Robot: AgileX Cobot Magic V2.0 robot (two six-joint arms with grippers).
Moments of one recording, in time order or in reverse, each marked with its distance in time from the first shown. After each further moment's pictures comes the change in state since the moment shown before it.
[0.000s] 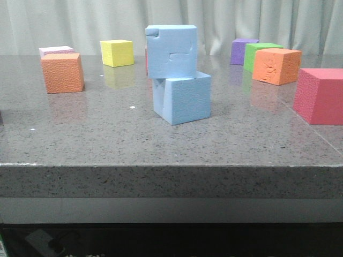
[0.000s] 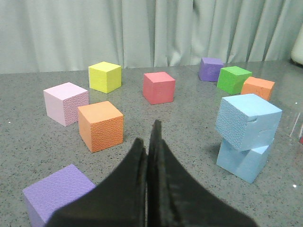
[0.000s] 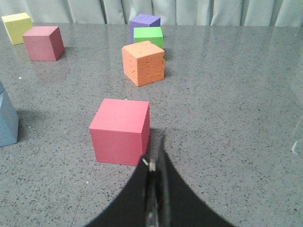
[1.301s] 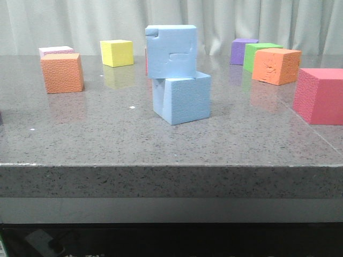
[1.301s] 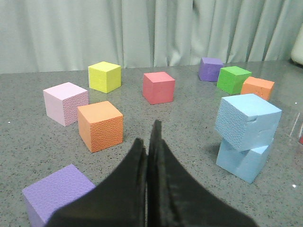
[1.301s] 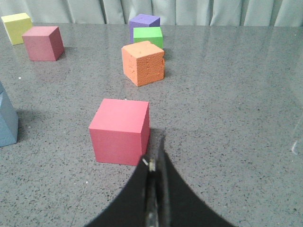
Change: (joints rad) left arm 0.000 0.000 -0.004 0.000 0.005 -0.002; right arm 0.000 0.000 0.000 0.000 0.000 0.000
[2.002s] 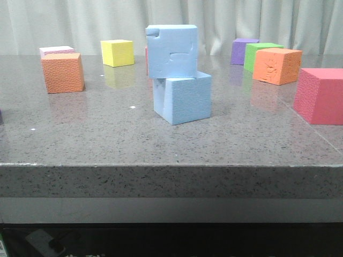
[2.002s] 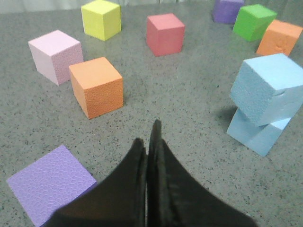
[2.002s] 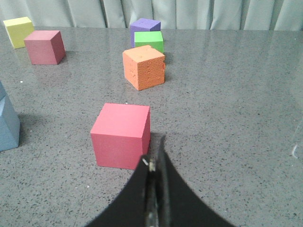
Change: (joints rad) left arm -0.001 0.258 -0.183 0.000 0.150 -0.001; right arm 0.000 0.000 -0.011 0.000 0.000 0.000
